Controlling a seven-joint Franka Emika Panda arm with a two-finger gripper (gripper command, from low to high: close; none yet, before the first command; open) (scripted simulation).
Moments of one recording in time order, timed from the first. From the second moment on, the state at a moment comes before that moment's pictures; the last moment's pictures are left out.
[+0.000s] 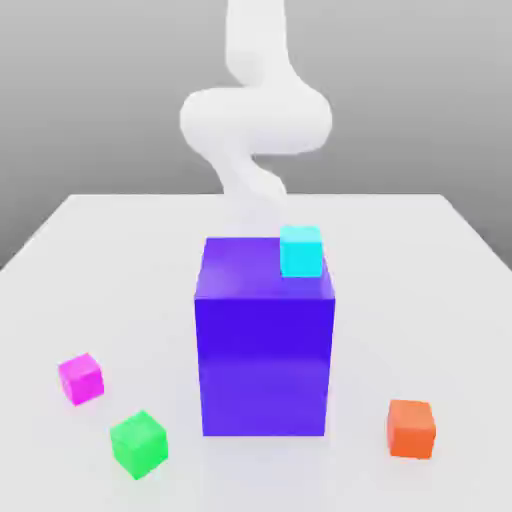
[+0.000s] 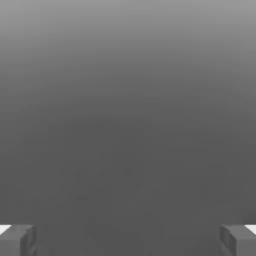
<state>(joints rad) -0.05 -0.71 -0.02 -2.35 -0.02 2.35 0.83</state>
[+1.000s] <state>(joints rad) -0.56 0.31 -0.11 -2.71 0.26 3.01 0.74</state>
